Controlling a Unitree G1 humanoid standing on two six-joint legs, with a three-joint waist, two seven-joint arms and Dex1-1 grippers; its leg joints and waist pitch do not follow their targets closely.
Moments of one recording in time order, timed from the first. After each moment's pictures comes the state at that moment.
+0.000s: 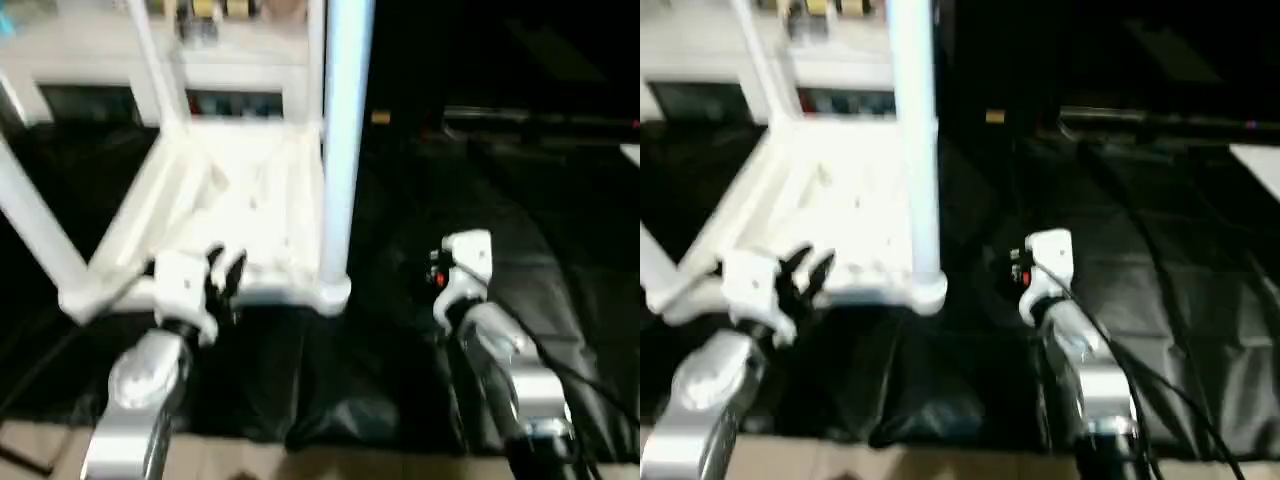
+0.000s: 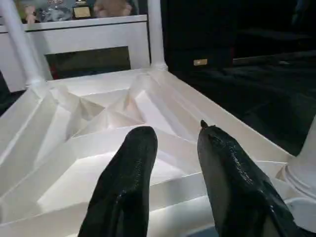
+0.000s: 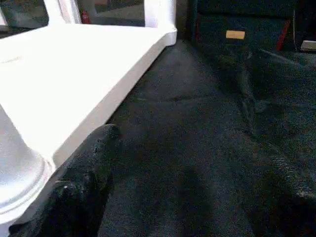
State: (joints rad) left arm 0.00 0.17 0.04 -0.19 -0.08 0.14 -0.24; right arm -0.23 -0.11 -0.02 0.12 0.14 0.26 0.28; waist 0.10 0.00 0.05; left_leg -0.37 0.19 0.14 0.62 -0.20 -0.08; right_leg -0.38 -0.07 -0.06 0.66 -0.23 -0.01
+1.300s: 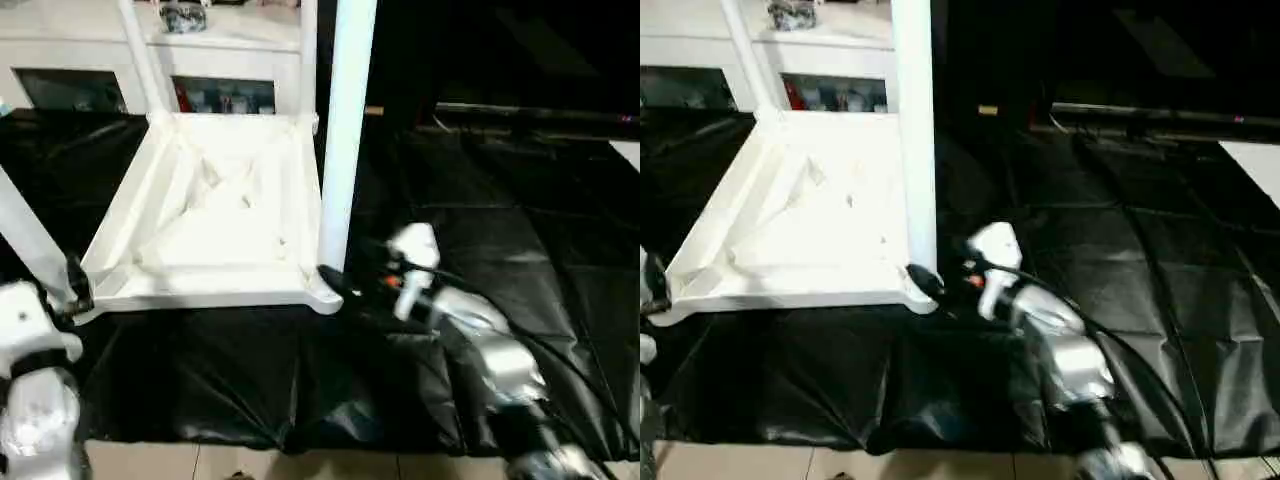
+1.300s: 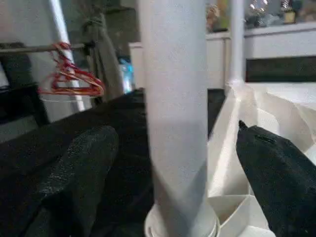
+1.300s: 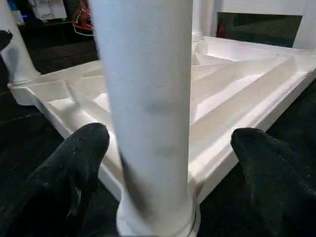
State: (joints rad) left arm 0.04 0.22 0.43 0.00 -0.07 -0.09 0.05; right arm -0.42 -0.12 0.14 0.38 0.22 0.10 0.70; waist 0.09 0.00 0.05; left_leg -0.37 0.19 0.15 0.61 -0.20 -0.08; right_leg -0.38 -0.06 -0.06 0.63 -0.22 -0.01
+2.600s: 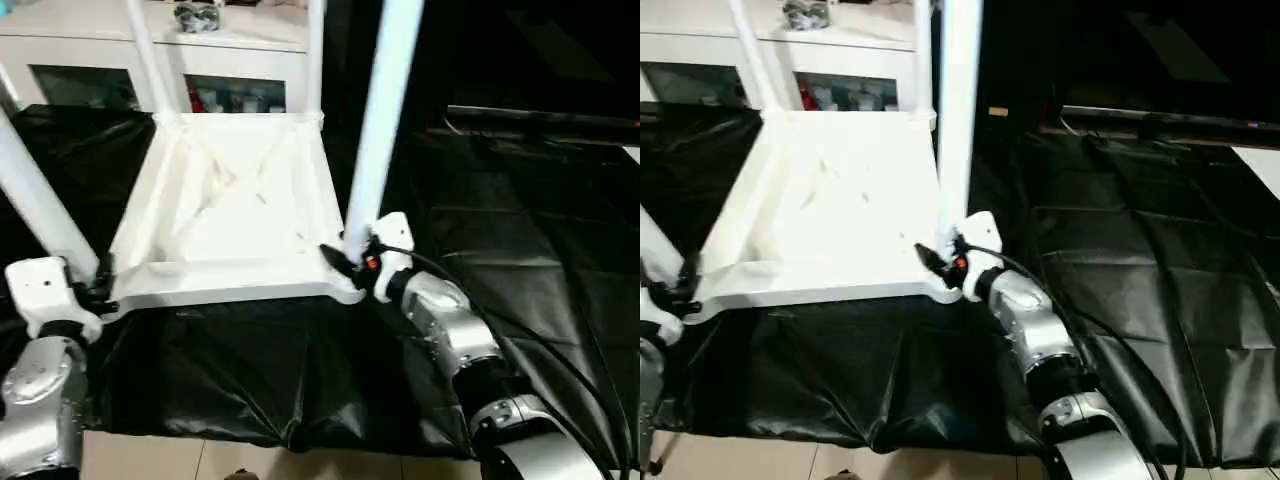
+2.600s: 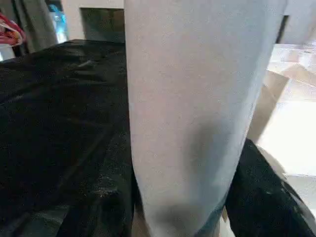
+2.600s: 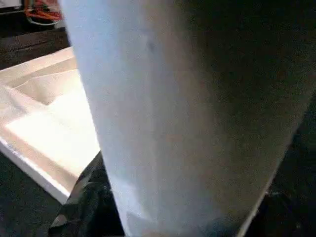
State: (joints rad) left arm -0.10 0.30 0.37 0.20 -0.21 0.05 -0.19; right arm -0.56 -0.07 0.06 0.70 0.16 -0.02 0.56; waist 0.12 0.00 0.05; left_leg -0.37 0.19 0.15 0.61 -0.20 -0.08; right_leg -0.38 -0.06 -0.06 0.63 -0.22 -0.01
